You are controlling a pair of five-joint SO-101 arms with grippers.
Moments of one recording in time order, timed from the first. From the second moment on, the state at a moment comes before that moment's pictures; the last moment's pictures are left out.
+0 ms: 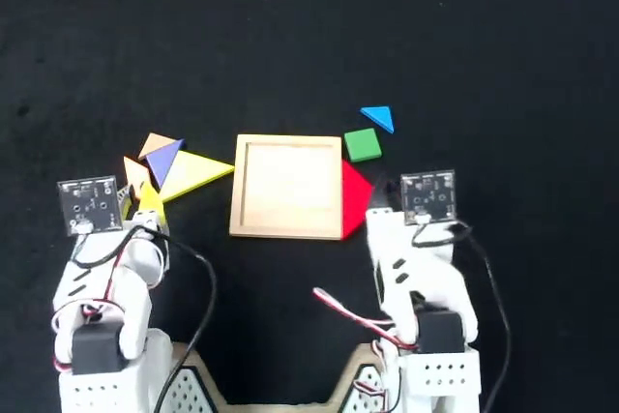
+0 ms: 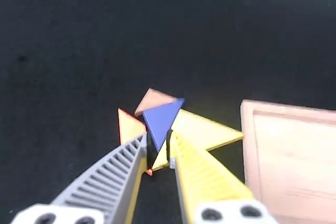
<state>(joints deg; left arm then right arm) -9.6 -104.1 84.1 55.7 1.4 -1.1 -103.4 96.7 38.8 6.0</state>
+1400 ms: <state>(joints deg) -3.5 19.4 -2.5 71.8 -59.8 2.3 -51.3 84.7 12.8 6.0</state>
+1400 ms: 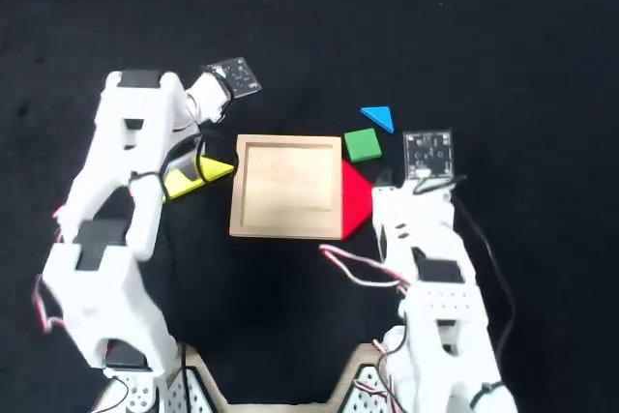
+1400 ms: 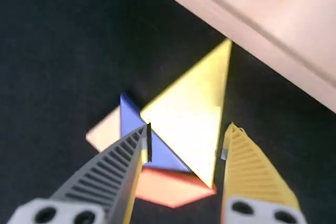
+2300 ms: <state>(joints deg) -6.5 31.8 -10.9 72.5 -68.4 3.2 -45.2 81.9 12.4 6.0</state>
